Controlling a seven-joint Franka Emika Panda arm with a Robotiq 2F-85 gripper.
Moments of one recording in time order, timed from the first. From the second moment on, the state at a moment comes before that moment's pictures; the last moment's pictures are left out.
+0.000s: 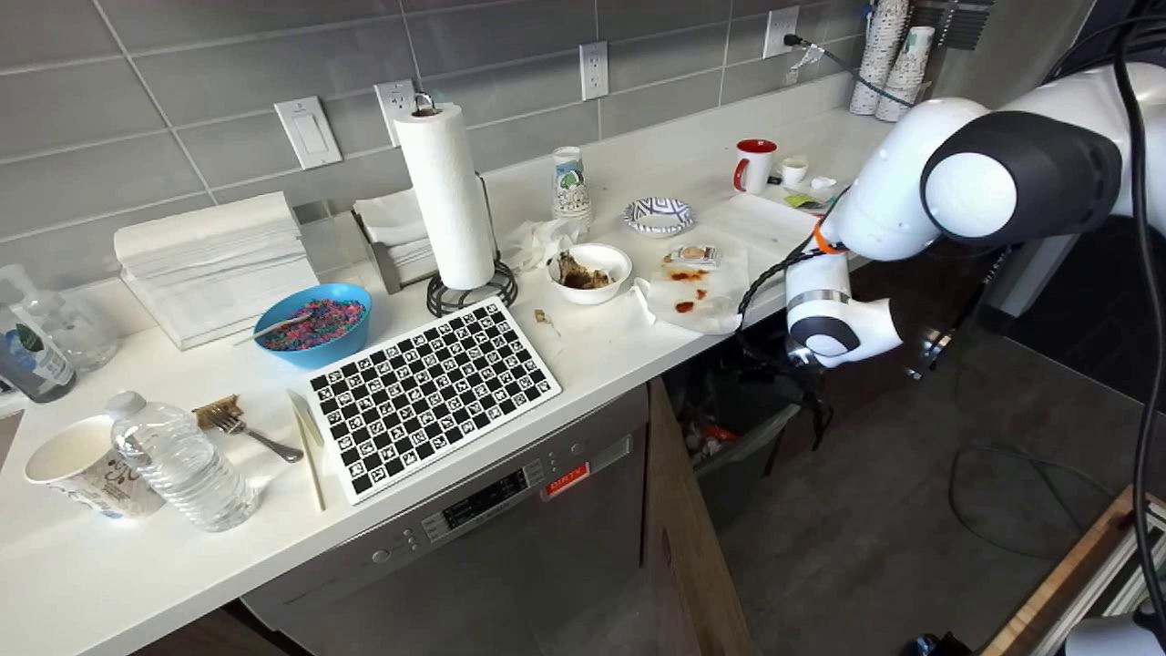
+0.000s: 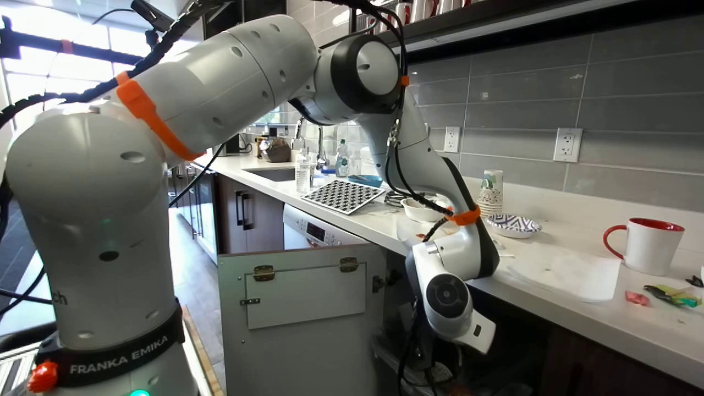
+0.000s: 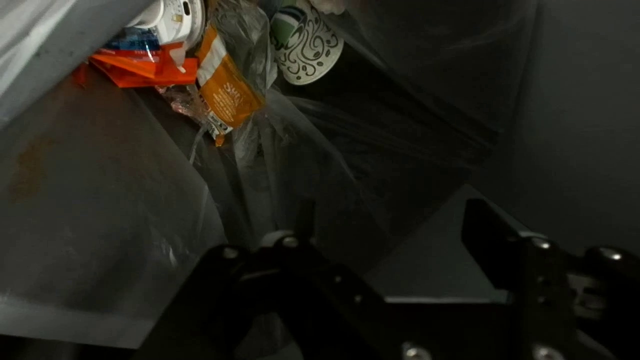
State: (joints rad) arm -0.02 0.97 -0.18 -1.85 2.18 2.51 -1.62
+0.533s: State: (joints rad) arm 0.04 0.90 -0.21 -1.98 1.75 2.61 -1.38
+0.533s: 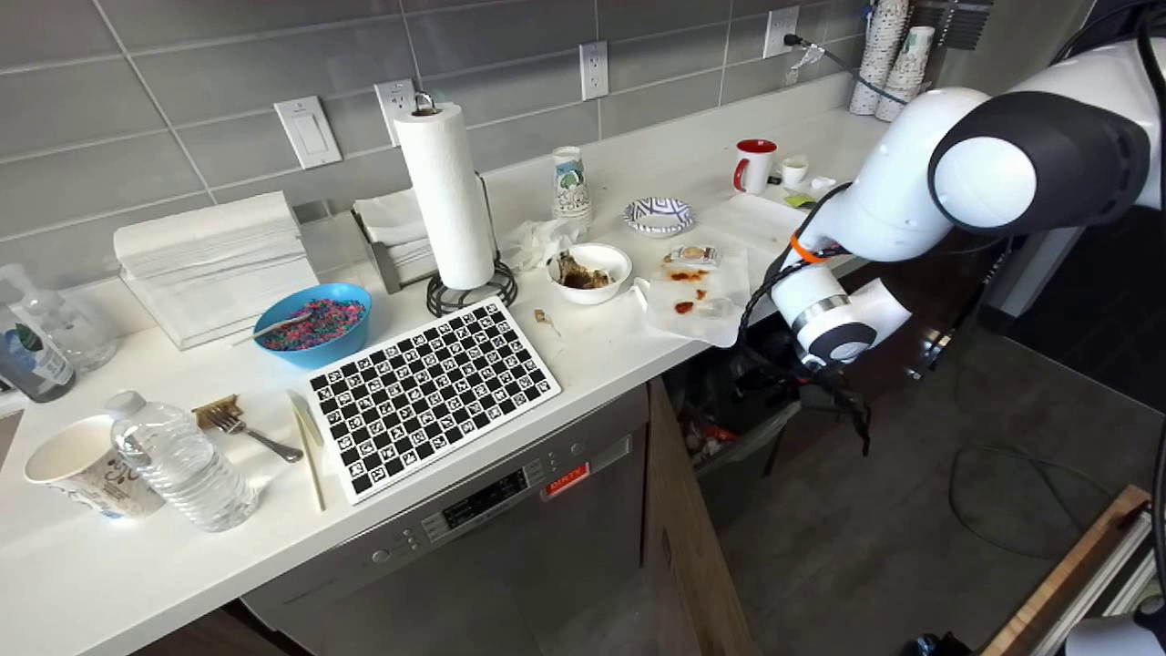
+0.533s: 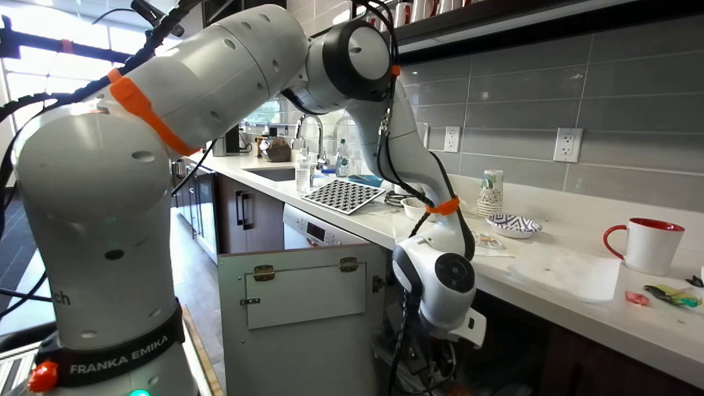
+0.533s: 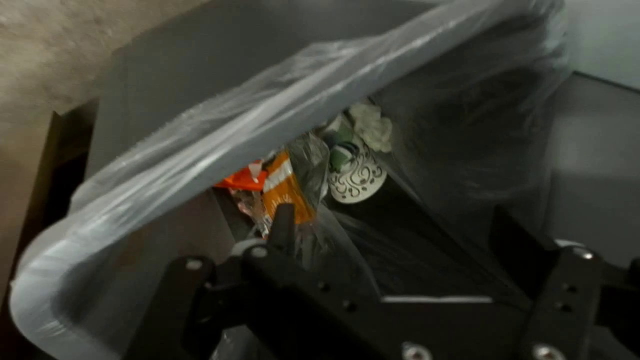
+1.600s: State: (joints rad) arm 0.41 0.40 -0.45 -2.53 1.07 2.73 -0.98
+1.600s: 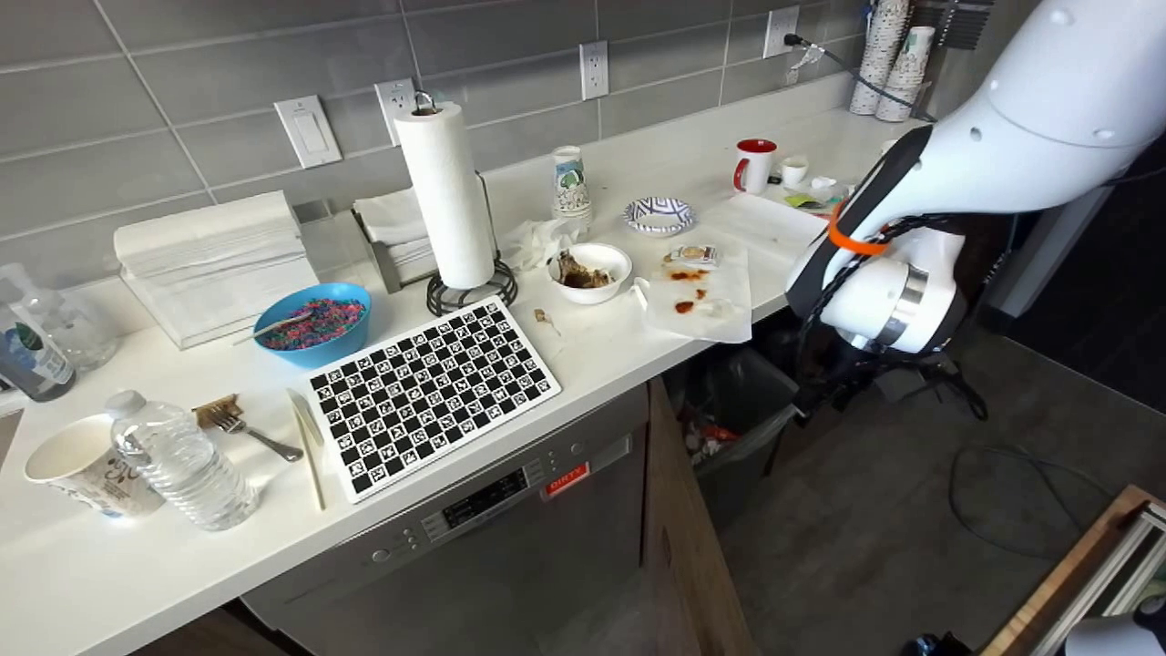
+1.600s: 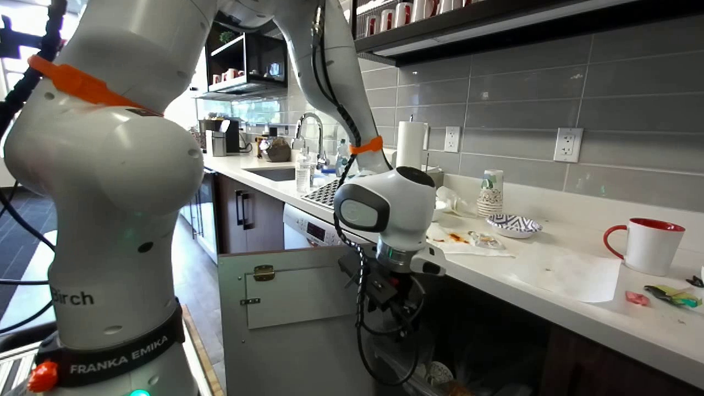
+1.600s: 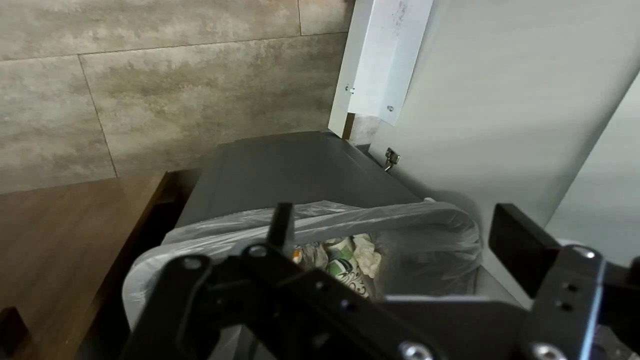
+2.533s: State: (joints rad) arm 0.46 0.04 -0.46 -2.74 0.70 2.97 -0.79
